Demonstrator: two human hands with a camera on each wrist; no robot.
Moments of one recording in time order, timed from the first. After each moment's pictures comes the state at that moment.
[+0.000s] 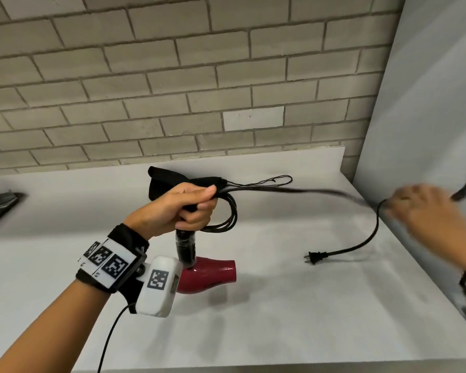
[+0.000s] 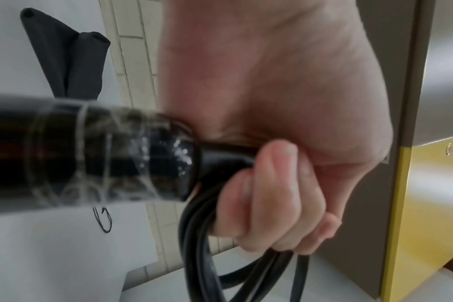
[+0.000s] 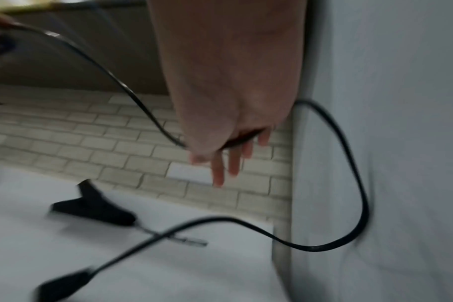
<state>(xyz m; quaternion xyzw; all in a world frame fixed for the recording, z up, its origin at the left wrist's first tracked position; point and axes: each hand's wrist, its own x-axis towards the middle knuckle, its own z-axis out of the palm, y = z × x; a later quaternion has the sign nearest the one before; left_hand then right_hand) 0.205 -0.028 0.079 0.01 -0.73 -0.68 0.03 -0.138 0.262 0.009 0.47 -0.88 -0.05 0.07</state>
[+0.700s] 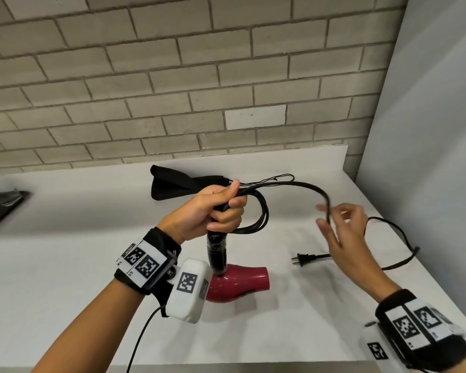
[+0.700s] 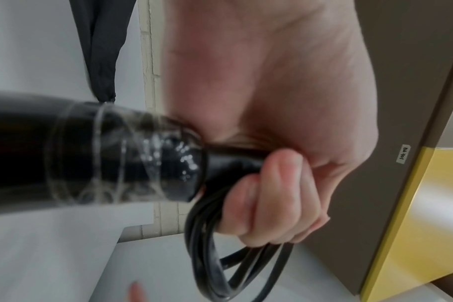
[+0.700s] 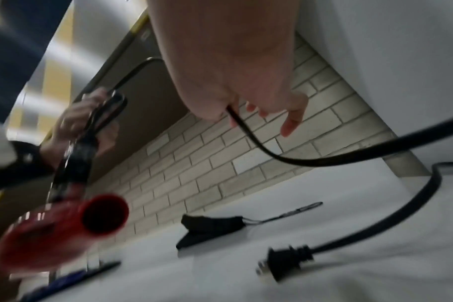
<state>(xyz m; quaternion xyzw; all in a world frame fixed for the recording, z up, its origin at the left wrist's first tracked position) 0.170 0.002 0.066 -0.04 -0.64 -0.77 0.02 -0.028 0.190 -0.050 0.44 -0.75 0.49 0.05</state>
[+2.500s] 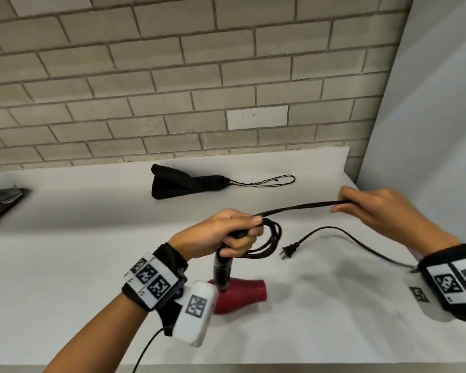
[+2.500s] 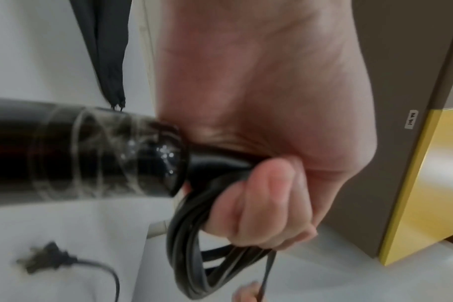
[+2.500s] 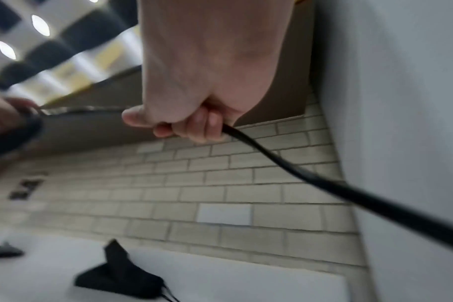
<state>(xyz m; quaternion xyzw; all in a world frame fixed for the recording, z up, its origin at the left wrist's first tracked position) 0.174 0.022 0.046 0.01 -0.72 -0.69 -0.04 -0.068 0.213 0.041 0.65 -0.70 0.21 0.20</state>
